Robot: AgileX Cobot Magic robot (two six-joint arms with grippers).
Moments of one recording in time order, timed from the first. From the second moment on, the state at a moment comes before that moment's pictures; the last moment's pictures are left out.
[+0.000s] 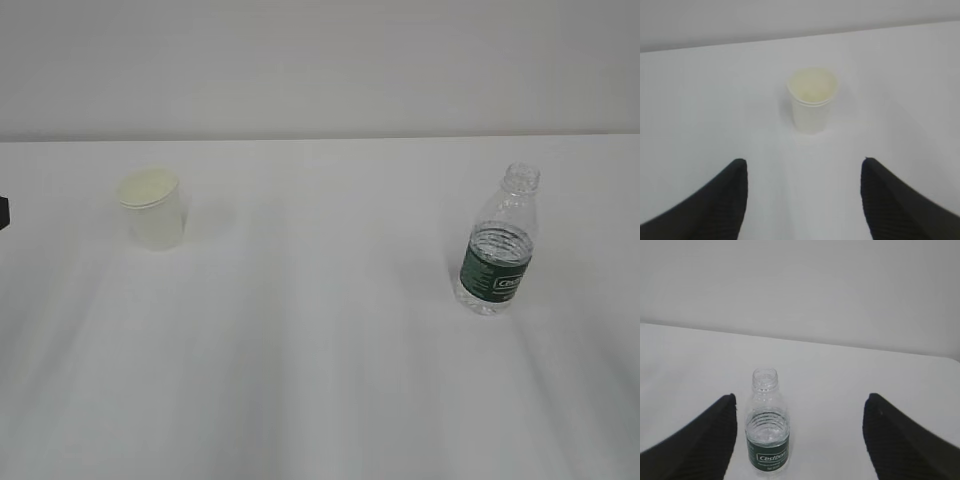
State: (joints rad) left arm -0.18 0.98 -0.46 0.04 -0.01 -0.10; right arm 0.14 0.67 -0.38 -0.08 0.04 -0.05
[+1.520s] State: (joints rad) left arm -0.27 1.18 -0.07 0.05 -0.76 -0.16; right arm 0.14 0.93 -0.14 -0.14 -0.41 0.16
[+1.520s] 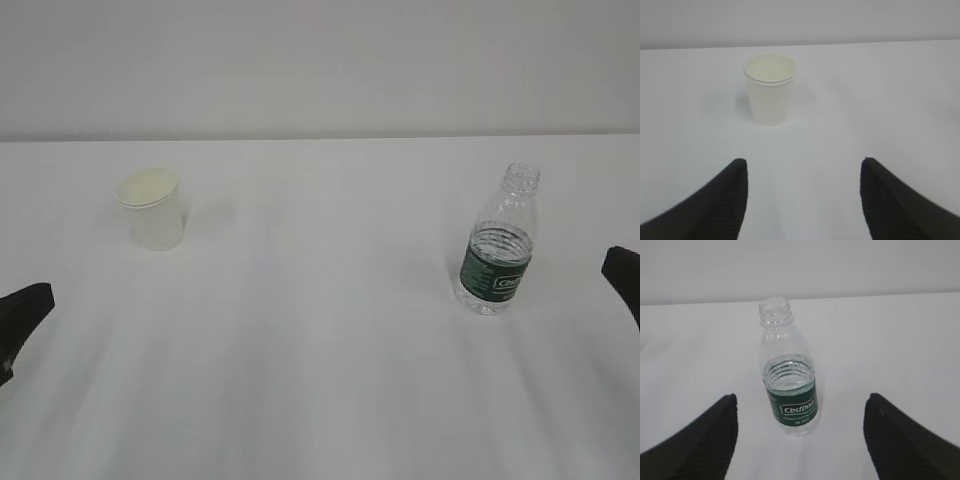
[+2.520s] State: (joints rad) left arm -0.27 1.23 -0.06 0.15 -0.77 -0.21; right arm 0.14 1.22 0.01 -0.21 -0.82 0.17
